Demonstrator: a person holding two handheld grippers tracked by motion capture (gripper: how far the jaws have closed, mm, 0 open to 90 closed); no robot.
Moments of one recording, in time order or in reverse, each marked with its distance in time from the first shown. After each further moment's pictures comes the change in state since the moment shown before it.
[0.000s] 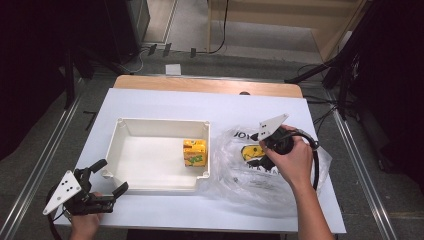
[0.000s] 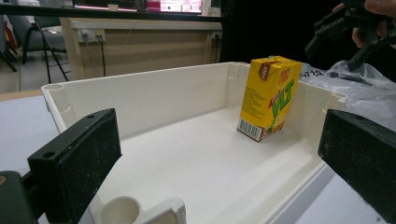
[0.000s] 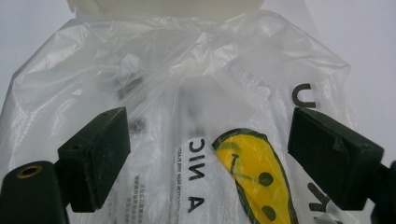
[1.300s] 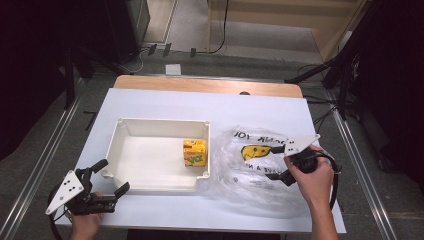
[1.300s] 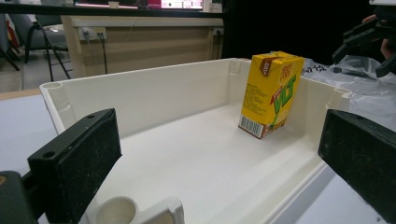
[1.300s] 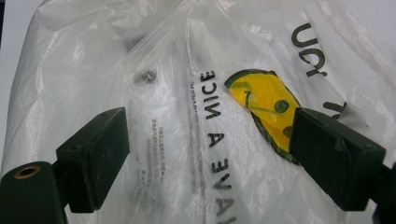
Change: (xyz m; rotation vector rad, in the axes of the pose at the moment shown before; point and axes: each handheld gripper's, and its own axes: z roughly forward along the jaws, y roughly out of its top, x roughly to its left) left arm -0.002 0.000 0.003 0.019 0.008 0.018; right arm 0.024 -0.076 -0.019 -0.119 -0.050 0.112
